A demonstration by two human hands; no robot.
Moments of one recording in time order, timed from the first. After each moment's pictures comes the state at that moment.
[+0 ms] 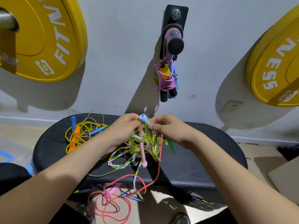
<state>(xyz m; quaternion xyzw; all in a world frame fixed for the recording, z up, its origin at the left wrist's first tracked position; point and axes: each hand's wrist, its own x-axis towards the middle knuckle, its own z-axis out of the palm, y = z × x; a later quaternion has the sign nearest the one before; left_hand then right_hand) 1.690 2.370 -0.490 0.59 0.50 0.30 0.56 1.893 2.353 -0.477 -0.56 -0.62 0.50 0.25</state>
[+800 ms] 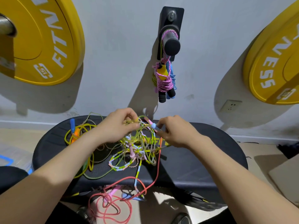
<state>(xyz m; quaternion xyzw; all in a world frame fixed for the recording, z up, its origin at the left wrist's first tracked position) 1.667 2.384 -0.475 0.75 0.51 0.24 0.35 1.913 2.354 -0.480 -0.63 -0.77 0.10 0.05</state>
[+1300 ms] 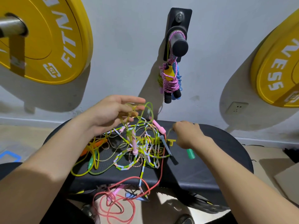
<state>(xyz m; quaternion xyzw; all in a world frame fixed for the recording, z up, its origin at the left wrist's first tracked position) 1.647 2.384 -0.425 0.51 0.41 0.33 0.68 1.916 2.359 -0.491 -0.70 -0.70 0.05 -0.12</state>
